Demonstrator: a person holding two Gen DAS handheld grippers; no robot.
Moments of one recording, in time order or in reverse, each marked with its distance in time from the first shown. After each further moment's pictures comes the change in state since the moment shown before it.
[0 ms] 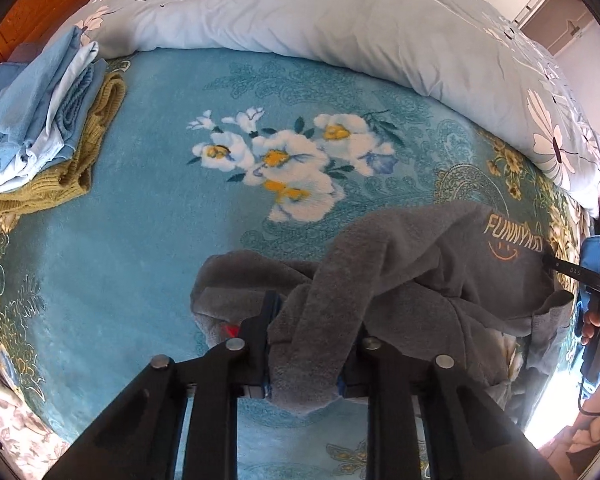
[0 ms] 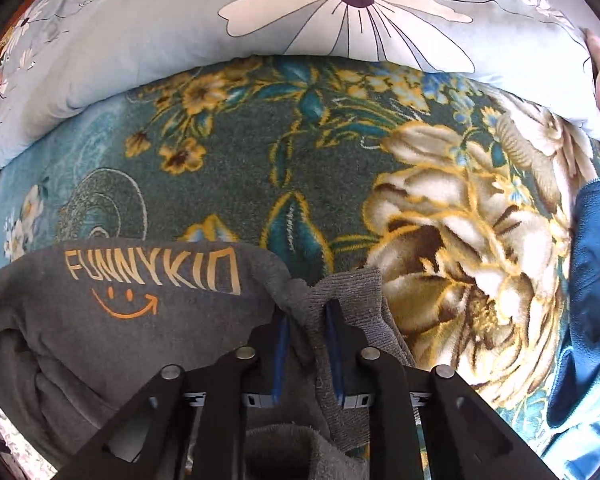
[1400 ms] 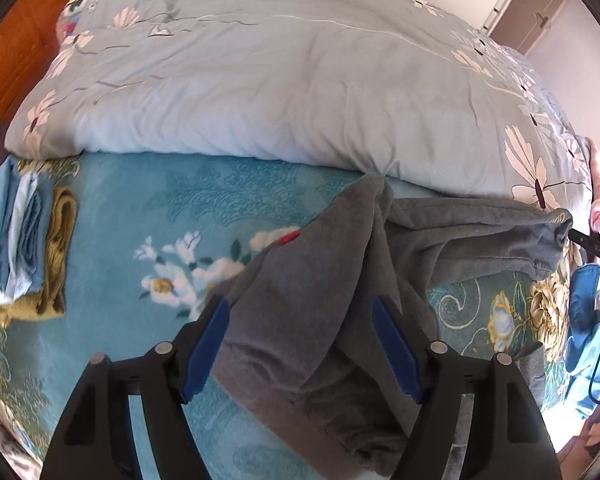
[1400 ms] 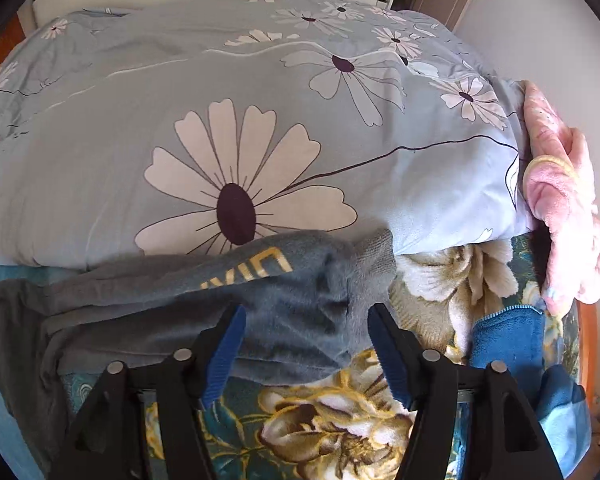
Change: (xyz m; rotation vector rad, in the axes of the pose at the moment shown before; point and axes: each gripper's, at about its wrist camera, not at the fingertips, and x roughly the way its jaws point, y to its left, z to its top) left arm -0.010 -0.050 0.084 0.061 -0.110 0.001; right arm -0.077 -0.044 0.088 0.073 -0.269 -0.161
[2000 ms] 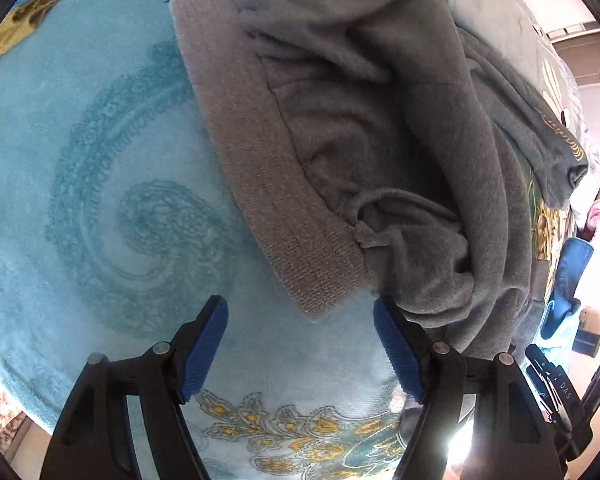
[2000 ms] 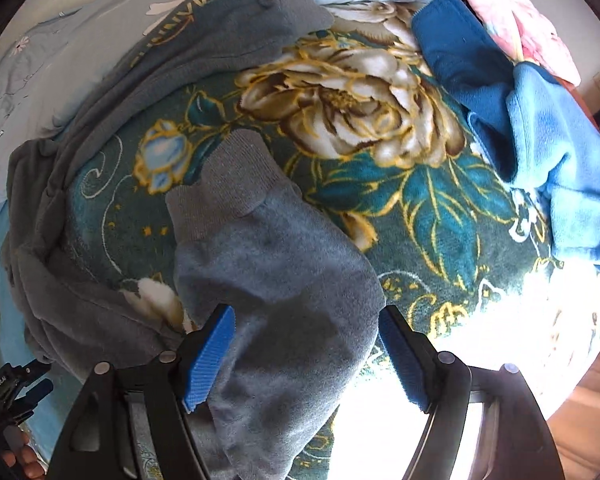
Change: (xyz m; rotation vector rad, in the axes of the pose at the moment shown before) left arm 0.076 -0.023 -0.182 -0.264 0.328 -0.167; right arm -0.040 -0.014 -0.263 0.292 0.260 0.059
